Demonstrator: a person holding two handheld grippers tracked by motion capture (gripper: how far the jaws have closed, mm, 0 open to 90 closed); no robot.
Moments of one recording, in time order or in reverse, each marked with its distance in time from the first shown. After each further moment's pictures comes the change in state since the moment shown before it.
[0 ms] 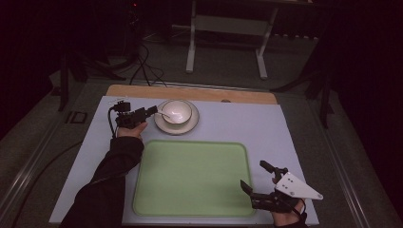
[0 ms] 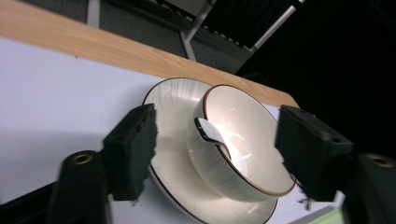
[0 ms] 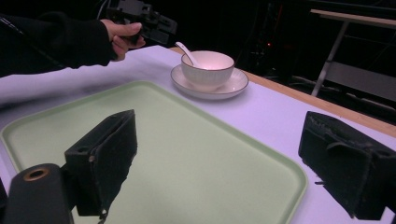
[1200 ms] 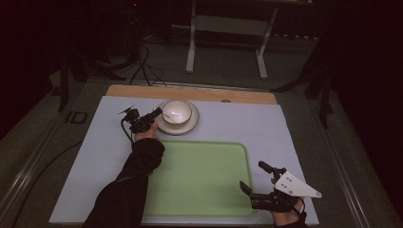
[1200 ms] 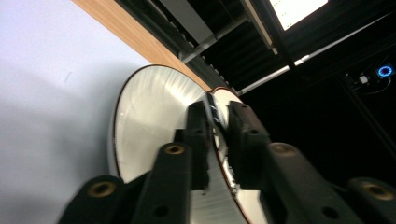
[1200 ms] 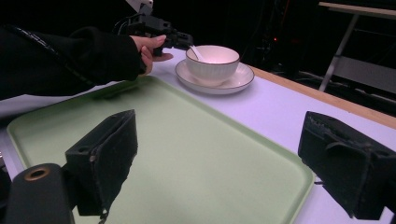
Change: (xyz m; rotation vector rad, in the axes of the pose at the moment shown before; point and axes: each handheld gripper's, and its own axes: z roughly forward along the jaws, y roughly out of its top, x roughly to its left) left arm -0.003 -0.036 0.037 -0.142 -0.019 -0.329; right arm -0.002 -0.003 0.003 0.017 0.025 0.007
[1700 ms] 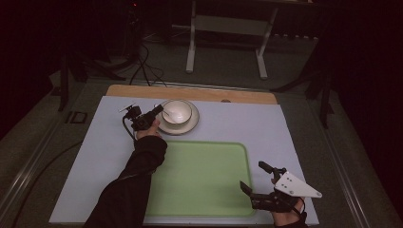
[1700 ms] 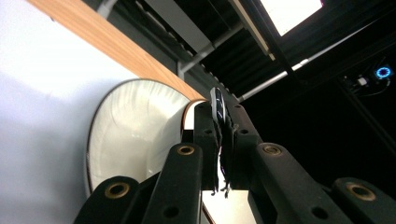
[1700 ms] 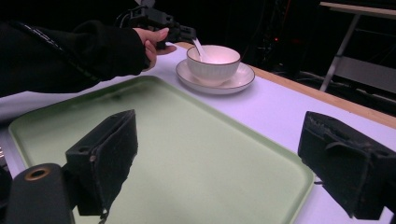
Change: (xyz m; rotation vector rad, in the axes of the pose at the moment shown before) left arm -0.016 0.003 -0.002 -0.036 -0.002 0.042; right arm 0.000 0.000 -0.001 0.001 0.003 0.000
